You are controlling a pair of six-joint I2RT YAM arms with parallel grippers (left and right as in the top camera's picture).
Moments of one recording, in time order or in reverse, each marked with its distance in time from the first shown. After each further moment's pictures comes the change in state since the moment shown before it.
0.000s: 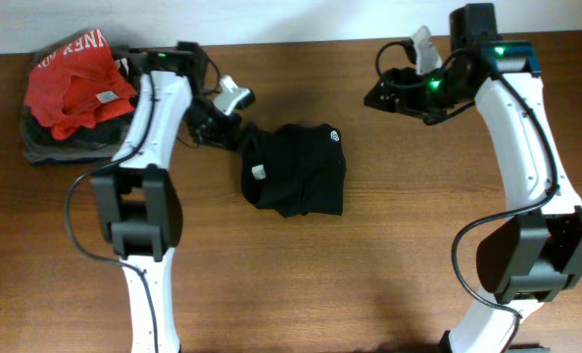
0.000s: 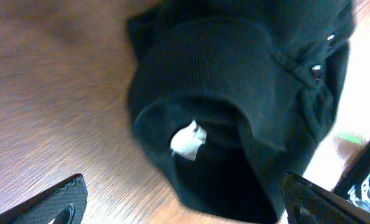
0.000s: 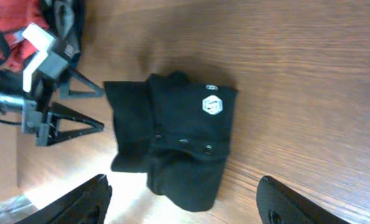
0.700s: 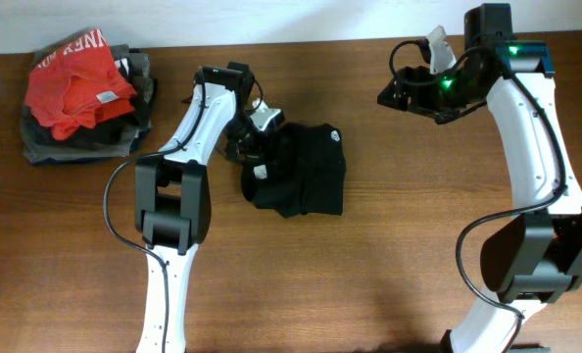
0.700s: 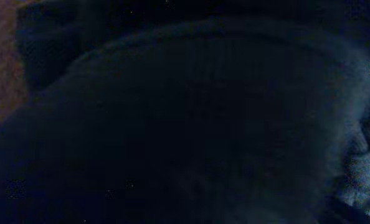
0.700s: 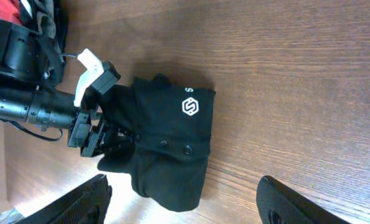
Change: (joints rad) left arm -0.134 0.117 0.008 0.061 -0.041 -0.282; right arm -0.038 0.000 0.000 -0.005 0.034 0.000
